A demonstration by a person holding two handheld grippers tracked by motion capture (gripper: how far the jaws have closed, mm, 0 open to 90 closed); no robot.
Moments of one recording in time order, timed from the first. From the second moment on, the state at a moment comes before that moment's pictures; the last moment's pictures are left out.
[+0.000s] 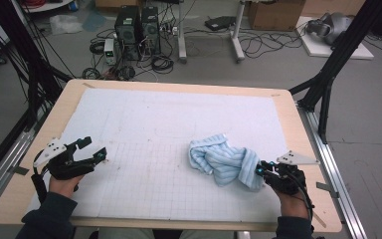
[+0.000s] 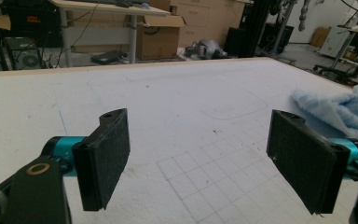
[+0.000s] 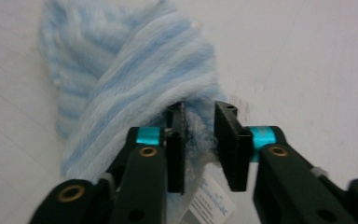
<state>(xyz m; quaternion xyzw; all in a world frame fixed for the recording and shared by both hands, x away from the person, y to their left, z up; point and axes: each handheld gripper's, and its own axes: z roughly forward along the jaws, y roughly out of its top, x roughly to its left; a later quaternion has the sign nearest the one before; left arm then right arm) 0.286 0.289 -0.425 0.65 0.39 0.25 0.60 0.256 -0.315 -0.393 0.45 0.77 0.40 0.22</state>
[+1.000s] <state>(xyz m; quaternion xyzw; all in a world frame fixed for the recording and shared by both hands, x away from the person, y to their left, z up) 0.284 0.291 -0.424 0.65 0.39 0.25 0.60 0.330 -0.181 -0.411 0.33 0.88 0.34 0.04</state>
